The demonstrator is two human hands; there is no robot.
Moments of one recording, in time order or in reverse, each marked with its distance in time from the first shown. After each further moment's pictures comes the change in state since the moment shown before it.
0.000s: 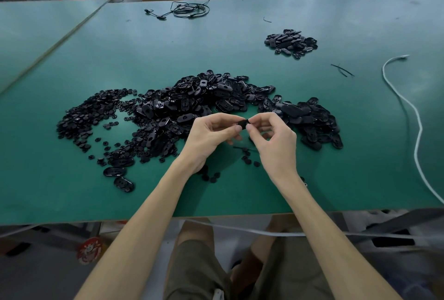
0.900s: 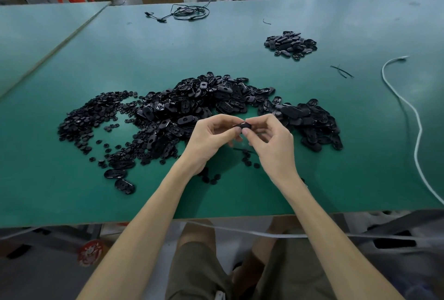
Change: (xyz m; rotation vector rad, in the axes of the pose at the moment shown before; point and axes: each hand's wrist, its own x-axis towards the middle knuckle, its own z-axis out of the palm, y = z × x) left_hand 0.001 0.002 0.003 0.068 -0.003 0.014; right_hand 0.000 -0.001 -0.001 0.130 -0.087 0.039
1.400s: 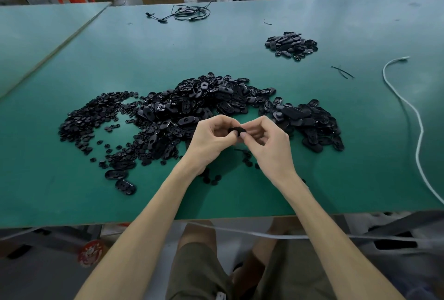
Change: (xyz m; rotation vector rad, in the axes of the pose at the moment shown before) left_hand -0.001 0.000 0.002 0.074 0.054 -0.018; right_hand 0.001 0.002 0.003 -0.030 -0.084 -0.029
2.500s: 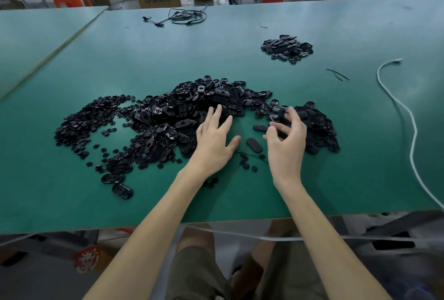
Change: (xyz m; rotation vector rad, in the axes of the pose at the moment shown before) left_hand 0.009 -0.008 0.013 0.930 -0.041 -0.017; right_hand 0.003 0.004 -0.006 0.066 0.440 0.190
